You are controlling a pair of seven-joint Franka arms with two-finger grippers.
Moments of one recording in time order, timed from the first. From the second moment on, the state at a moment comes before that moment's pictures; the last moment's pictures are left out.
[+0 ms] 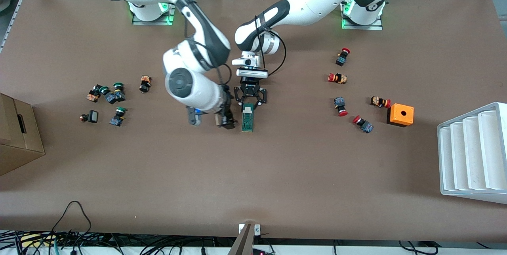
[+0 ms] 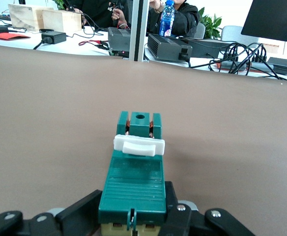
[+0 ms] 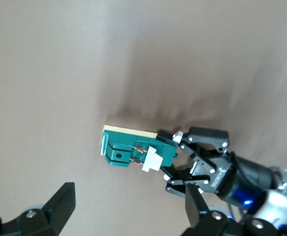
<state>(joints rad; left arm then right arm) -0.61 0.97 -0.49 -1.73 2.12 1.96 -2.61 0.55 0.61 0.00 -1.42 0.33 2.05 1.76</state>
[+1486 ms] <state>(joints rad) -0.22 0.83 -0.88 -1.72 1.80 2.01 -2.13 0.08 0.06 -0.03 -1.64 0.03 1.58 0.22</state>
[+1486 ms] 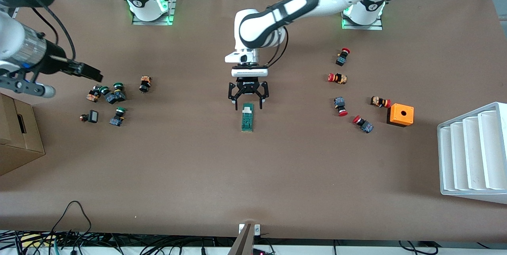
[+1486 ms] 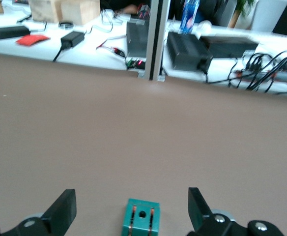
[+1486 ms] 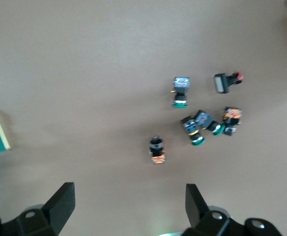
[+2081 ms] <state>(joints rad) -0.05 0.82 -1.13 -1.48 1.24 1.83 -1.53 0.08 0.05 -0.07 -1.65 -0.02 1.59 0.02</state>
